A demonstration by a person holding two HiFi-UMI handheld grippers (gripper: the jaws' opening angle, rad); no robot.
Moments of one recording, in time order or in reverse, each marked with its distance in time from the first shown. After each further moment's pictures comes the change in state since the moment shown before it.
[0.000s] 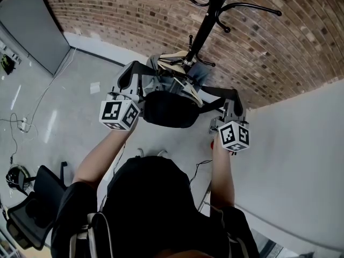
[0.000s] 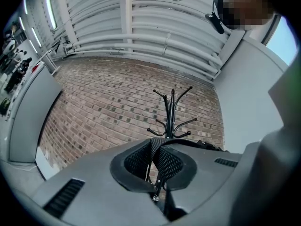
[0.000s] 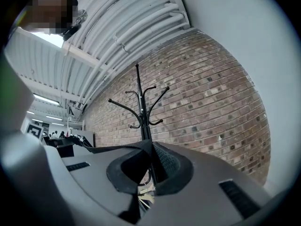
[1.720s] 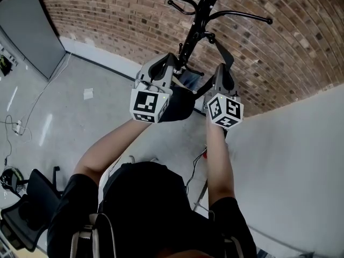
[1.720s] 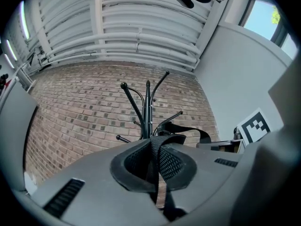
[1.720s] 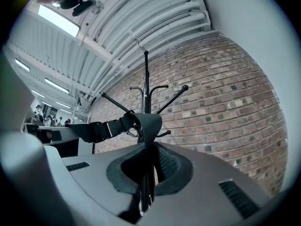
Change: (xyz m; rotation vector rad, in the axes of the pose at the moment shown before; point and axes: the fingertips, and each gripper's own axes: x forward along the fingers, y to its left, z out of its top) left arm 0.109 -0.120 -0.009 0.203 -0.037 -0.131; right arm 0.114 0.006 0.046 -0.189 -0.039 0.080
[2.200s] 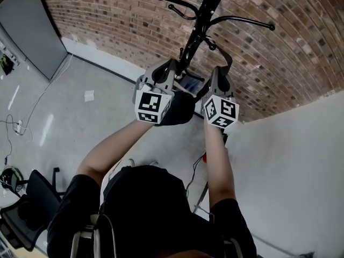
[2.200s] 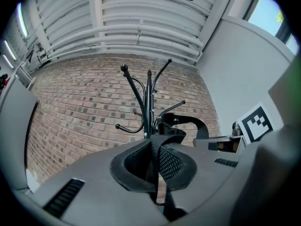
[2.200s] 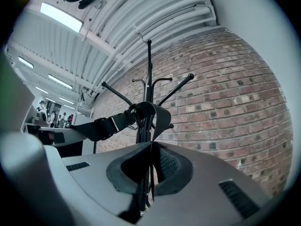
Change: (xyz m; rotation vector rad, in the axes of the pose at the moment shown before) left arm 0.022 0.007 -0.040 -0.003 0.073 0.015; right arm 0.027 0.001 -0.025 -0.046 0.042 0.035
